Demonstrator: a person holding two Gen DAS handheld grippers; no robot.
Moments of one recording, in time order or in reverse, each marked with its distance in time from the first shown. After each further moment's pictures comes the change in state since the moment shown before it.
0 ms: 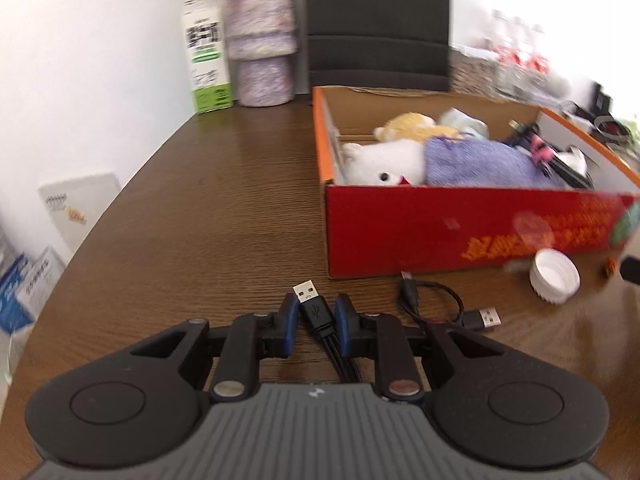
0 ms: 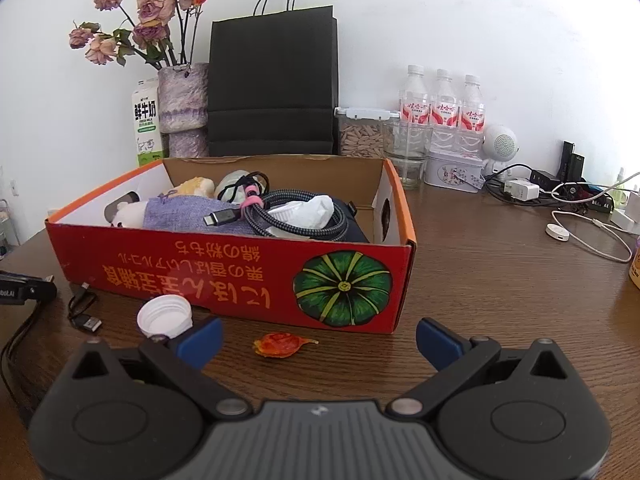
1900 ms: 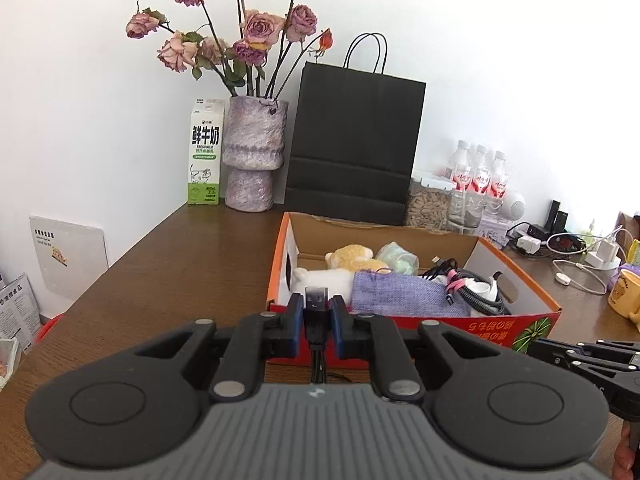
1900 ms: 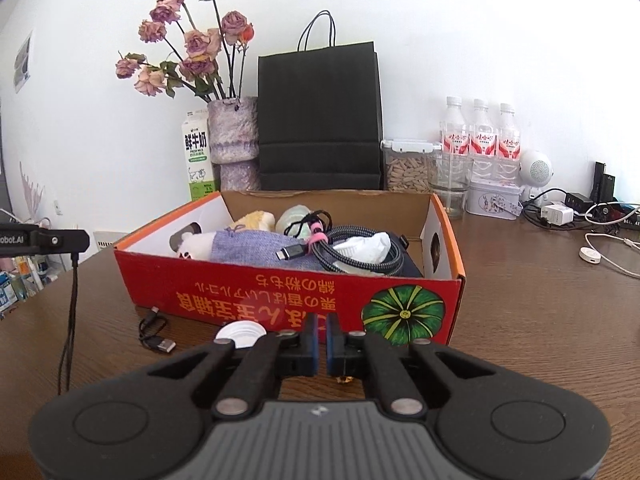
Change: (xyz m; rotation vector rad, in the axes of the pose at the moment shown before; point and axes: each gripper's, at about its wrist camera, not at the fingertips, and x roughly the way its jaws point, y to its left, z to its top) left arm -0.094 -0.019 0.011 -0.168 -0.330 -0.086; right arm -0.038 0.017 0.010 0.005 -0.105 0.126
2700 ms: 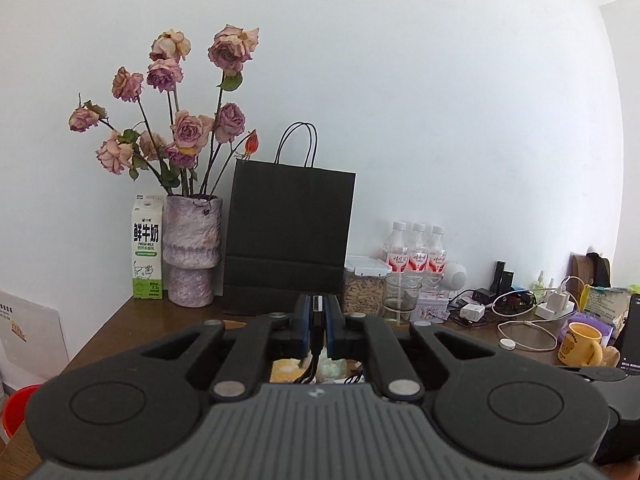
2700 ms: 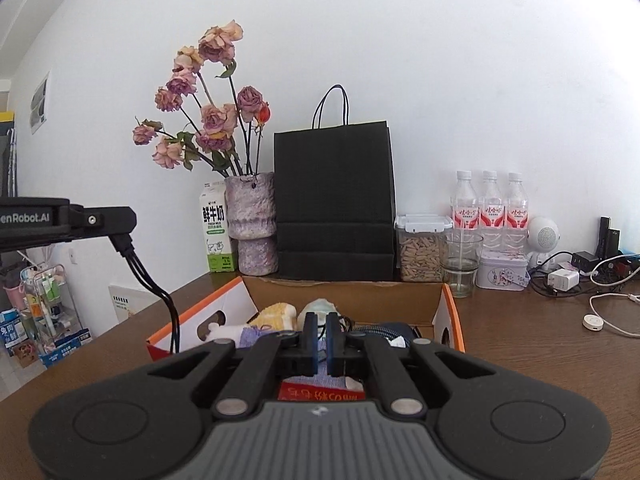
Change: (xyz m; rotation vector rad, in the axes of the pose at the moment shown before) left arm -0.026 -0.048 0.063 0.055 -0.207 -0.145; right arm -0.026 0.010 0.060 0.001 -0.168 0.035
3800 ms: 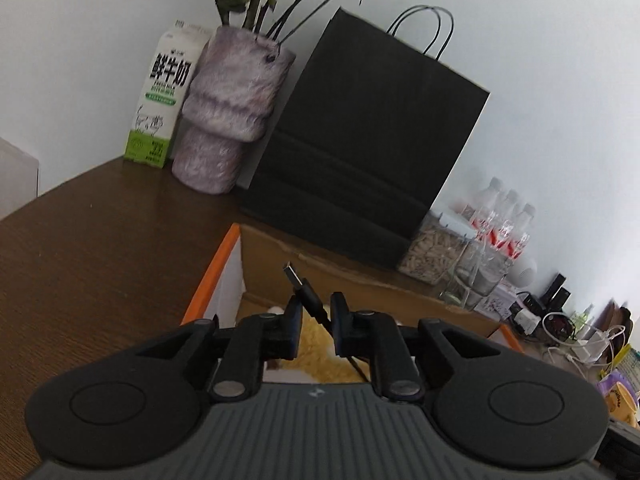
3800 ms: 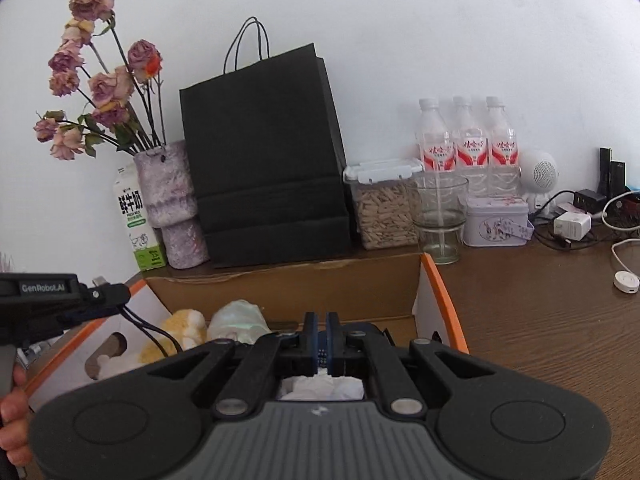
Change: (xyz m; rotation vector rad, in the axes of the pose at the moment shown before) left arm 0.199 0.096 -0.070 -0.353 0.268 0.054; right arm 0.157 -0.065 -0.016 0.143 0.120 -0.100
